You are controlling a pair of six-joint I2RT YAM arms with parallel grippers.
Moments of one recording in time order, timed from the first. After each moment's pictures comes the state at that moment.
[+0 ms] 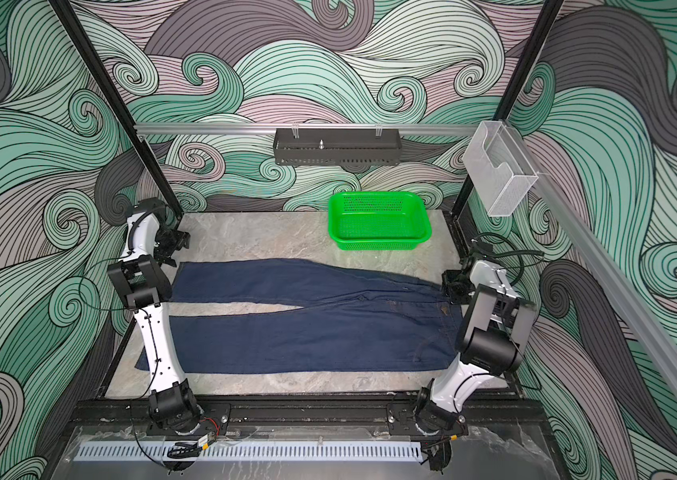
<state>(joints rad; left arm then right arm) 0.35 2.58 2.52 -1.35 -0.01 -0.98 -0.41 1.74 1.17 -0.77 -0.21 1.10</state>
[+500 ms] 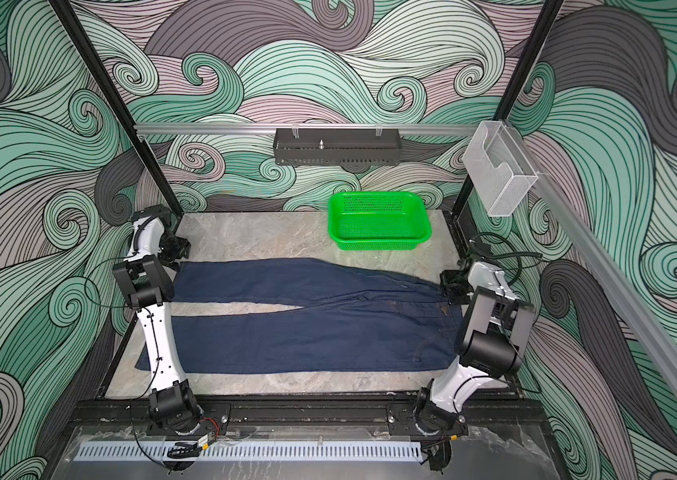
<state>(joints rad) 0.35 2.64 2.52 -1.36 -0.06 -0.97 -0.40 1.71 1.15 -0.75 -0.21 1.10</state>
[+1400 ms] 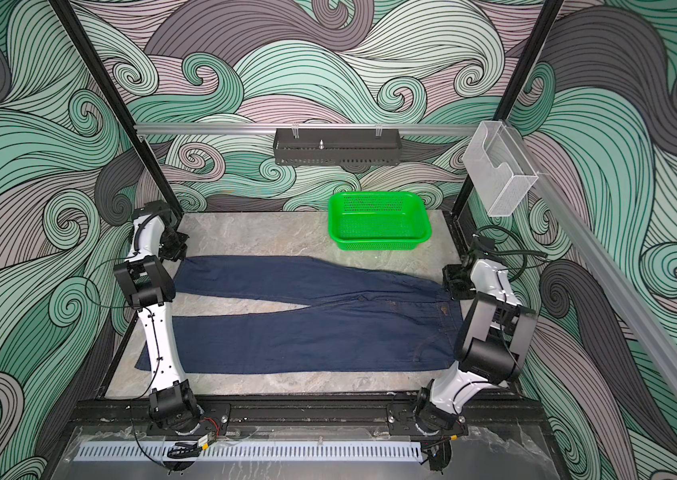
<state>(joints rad) 0.36 2.62 2.56 -1.33 -0.02 -0.93 -0.41 1.67 1.22 -0.80 -0.21 1.10</state>
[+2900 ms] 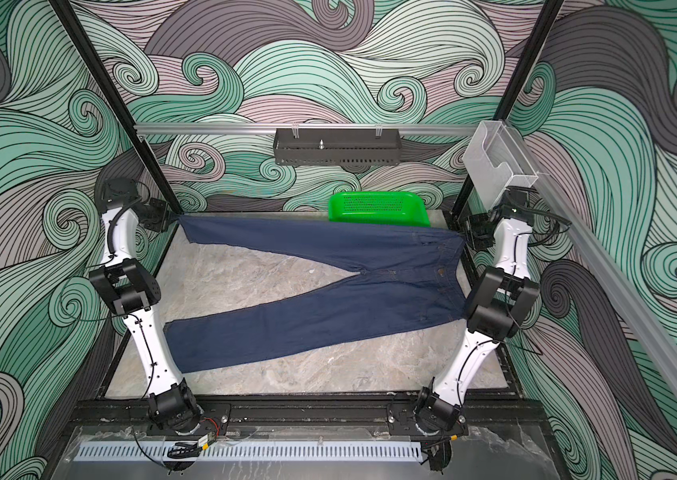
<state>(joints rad) 0.43 2.45 2.52 -1.02 0.45 -0.93 -0.47 2.09 2.00 -0.97 -0.46 0.92</state>
